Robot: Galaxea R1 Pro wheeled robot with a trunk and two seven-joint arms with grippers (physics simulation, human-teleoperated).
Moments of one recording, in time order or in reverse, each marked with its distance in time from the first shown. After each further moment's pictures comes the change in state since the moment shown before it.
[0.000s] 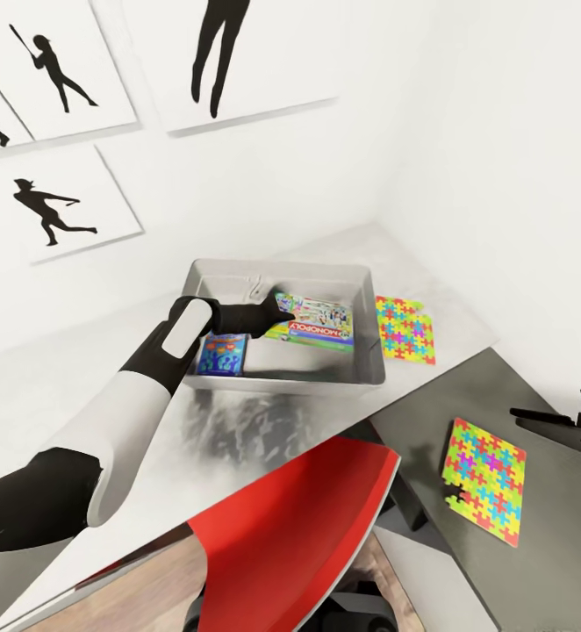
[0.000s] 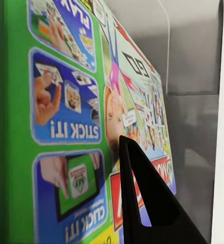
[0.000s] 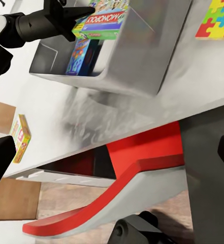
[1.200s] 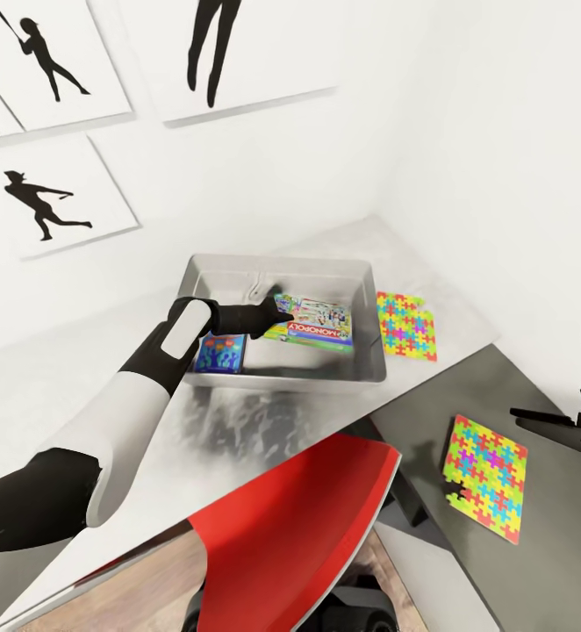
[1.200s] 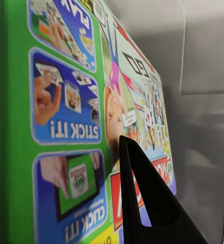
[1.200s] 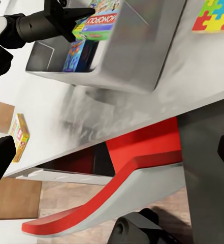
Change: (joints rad) left arm 0.002 0.004 0.002 0.003 0.001 -0.001 0.000; right arm 0.000 0.000 0.000 0.000 0.000 0.000 0.000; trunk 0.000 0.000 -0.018
